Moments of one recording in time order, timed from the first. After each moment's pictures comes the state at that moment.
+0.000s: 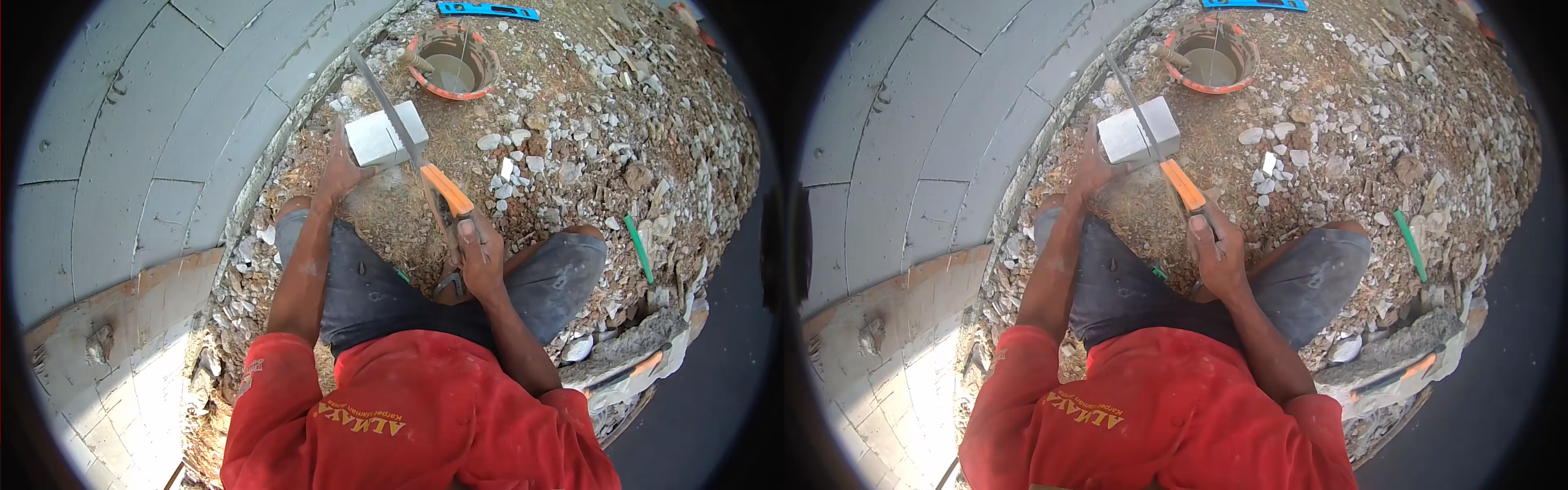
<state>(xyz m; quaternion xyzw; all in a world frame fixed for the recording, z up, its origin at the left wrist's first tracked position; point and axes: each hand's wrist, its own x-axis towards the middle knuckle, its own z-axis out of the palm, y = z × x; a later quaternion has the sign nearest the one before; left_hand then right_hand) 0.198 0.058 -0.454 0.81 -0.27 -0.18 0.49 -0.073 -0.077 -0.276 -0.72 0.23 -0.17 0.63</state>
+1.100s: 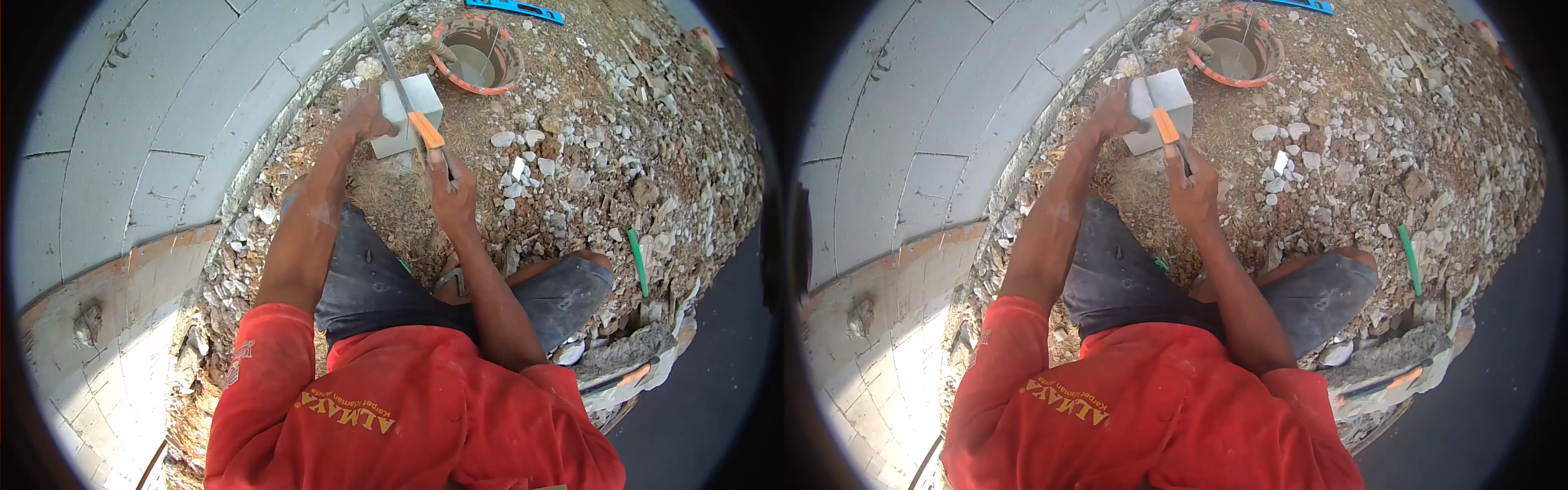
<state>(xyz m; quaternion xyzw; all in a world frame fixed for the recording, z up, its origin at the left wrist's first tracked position) 0.249 0.003 -0.405 0.91 -0.32 -0.21 0.18 0.013 -0.072 -0.327 -0.77 0.26 -0.14 0.57</state>
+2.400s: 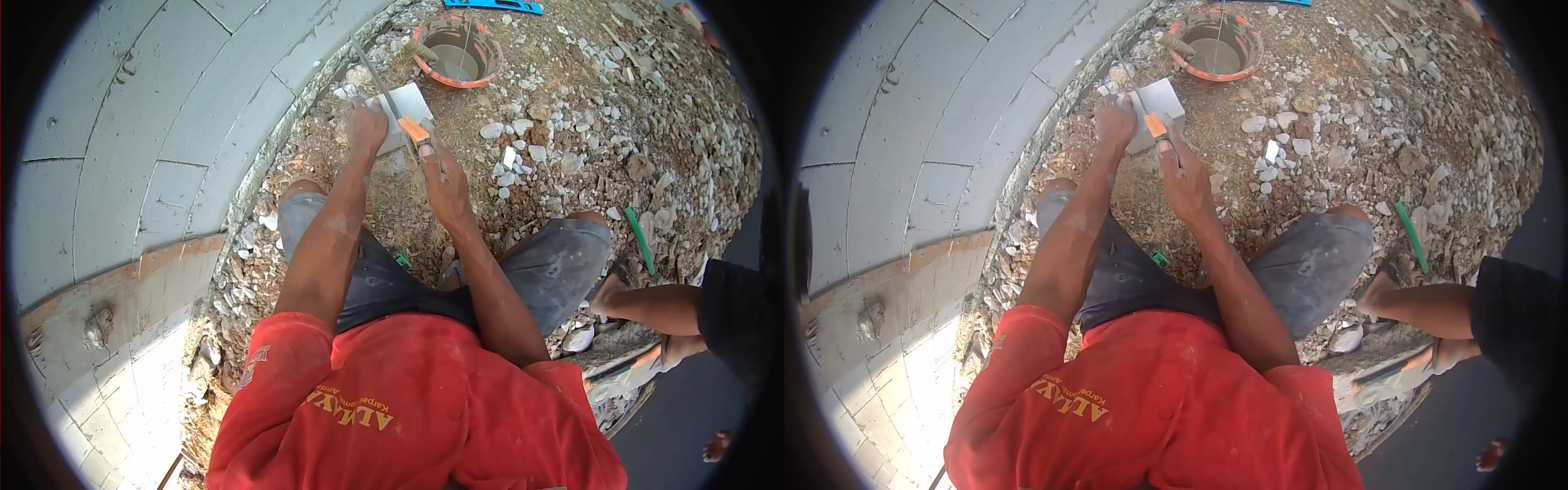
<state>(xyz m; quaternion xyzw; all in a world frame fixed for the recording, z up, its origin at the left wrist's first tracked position) 0.195 -0.014 -0.412 0.92 -0.13 -0.12 0.35 0.006 -0.076 -0.319 -0.74 0.27 -0.16 0.59</state>
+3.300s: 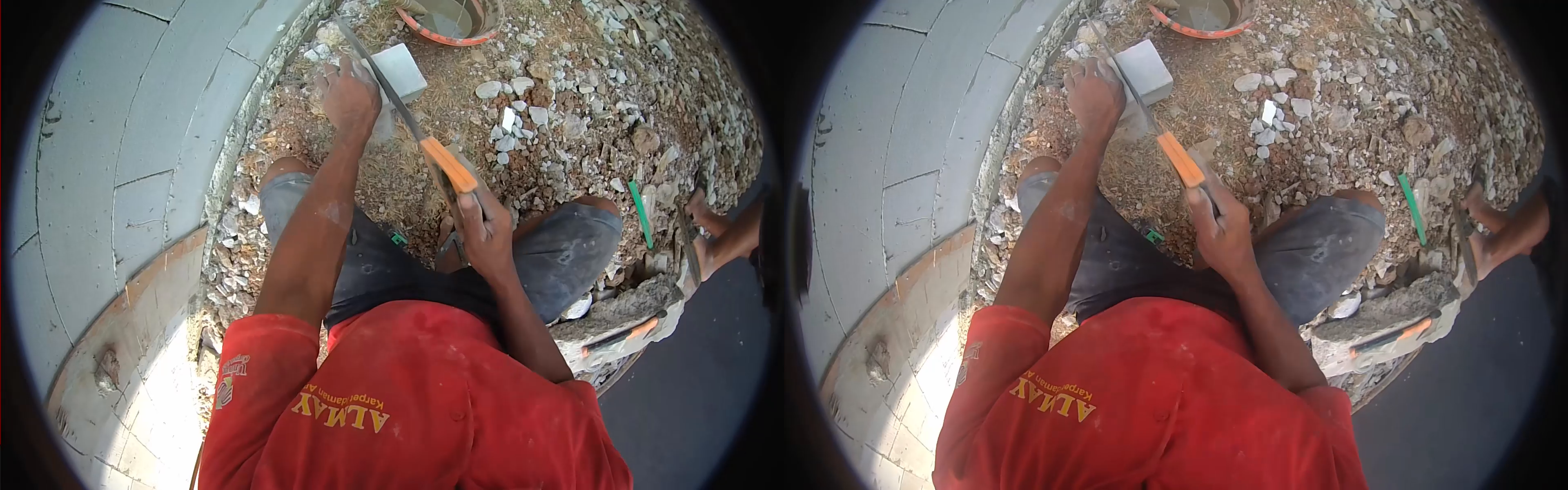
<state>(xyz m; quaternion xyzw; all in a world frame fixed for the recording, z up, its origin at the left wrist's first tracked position) 0.193 -0.030 -0.433 0.95 -0.14 0.07 0.28 -0.065 -0.074 -0.278 -0.76 0.31 -0.08 0.57</state>
